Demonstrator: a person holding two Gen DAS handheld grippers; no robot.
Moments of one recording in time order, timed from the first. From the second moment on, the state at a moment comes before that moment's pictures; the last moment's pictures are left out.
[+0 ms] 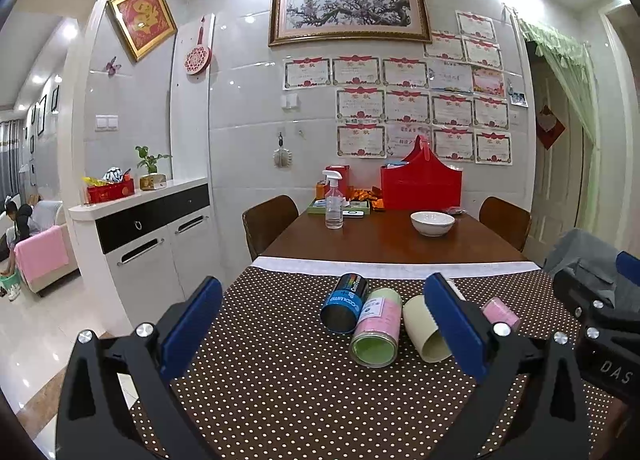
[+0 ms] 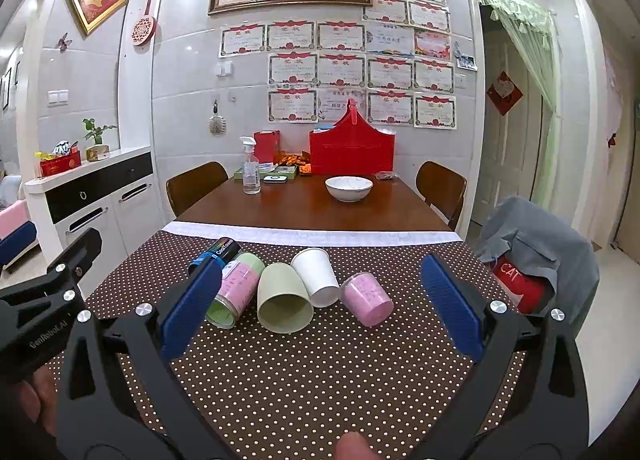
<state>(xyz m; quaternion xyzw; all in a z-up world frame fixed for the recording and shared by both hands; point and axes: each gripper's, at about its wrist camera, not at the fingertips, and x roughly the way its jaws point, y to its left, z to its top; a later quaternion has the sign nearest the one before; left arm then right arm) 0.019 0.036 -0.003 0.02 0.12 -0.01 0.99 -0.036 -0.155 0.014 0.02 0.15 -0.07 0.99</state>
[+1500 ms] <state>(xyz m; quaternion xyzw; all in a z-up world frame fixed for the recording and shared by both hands) 0.277 0.035 -0.088 0.08 0.39 -0.05 0.92 0.091 -0.208 -0.048 0.03 0.30 -0.06 0.95</state>
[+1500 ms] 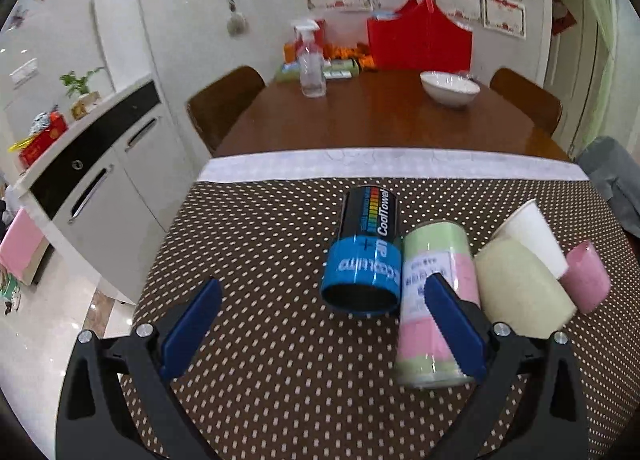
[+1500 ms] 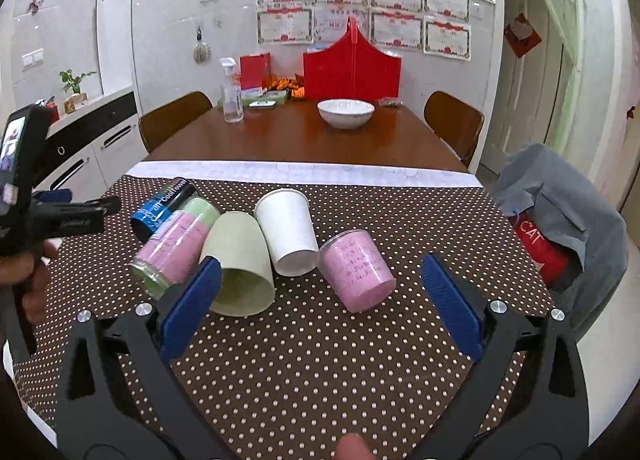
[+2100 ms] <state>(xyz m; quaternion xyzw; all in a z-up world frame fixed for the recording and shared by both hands) 0.378 0.016 -0.142 0.08 0.50 -0.09 0.86 0.189 -0.208 -0.066 0.04 0.35 -0.04 0.93</state>
